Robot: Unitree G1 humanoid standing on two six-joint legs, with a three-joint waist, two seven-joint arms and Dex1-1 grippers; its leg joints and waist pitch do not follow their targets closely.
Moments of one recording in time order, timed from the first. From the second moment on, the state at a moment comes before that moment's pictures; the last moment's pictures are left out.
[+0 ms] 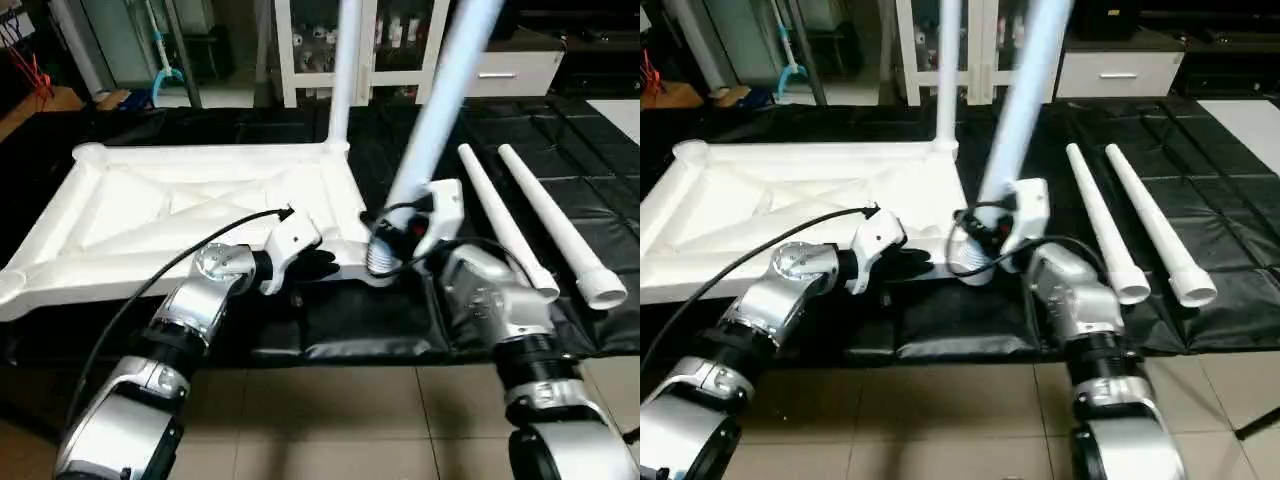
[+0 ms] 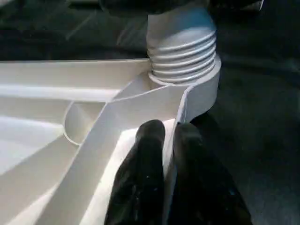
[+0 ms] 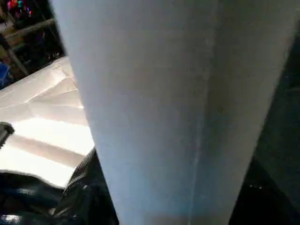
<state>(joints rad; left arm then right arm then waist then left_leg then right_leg) -0.68 0.24 -0.24 0.67 0.04 0.02 -0.92 -0.63 -0.18 -0.11 0.57 0.40 0.39 0.56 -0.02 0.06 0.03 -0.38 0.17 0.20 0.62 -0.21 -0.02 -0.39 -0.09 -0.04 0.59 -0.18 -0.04</state>
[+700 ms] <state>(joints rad) -0.58 0.23 -0.29 0.65 0.05 0.02 -0.96 -0.62 -0.19 -0.09 0.54 0.35 0.38 0.54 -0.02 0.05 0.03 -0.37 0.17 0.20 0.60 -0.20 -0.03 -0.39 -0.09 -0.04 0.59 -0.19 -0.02</state>
